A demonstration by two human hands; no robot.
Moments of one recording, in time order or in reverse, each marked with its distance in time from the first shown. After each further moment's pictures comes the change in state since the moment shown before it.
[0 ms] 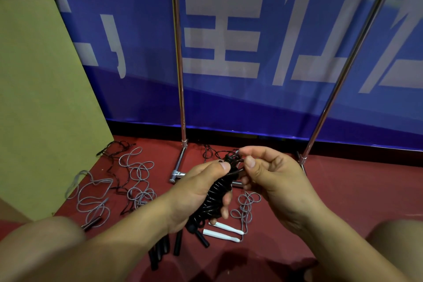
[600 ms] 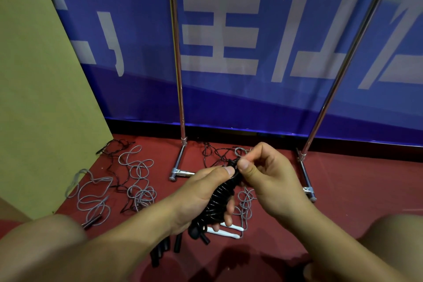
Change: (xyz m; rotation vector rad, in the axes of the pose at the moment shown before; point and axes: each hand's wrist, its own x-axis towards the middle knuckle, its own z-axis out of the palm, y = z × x) left_hand 0.003 -0.010 0.005 0.025 -0.013 -0.042; right_hand 0.003 0.015 -0.002 -0.288 0.032 -0.207
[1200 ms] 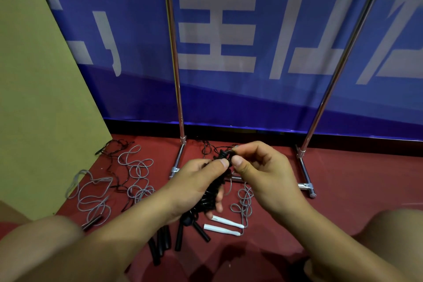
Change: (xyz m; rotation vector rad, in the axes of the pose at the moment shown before) left_hand 0.005 0.004 -0.010 0.076 0.094 0.050; right_hand 0.001 0.001 0.005 -0.016 0.046 -0.033
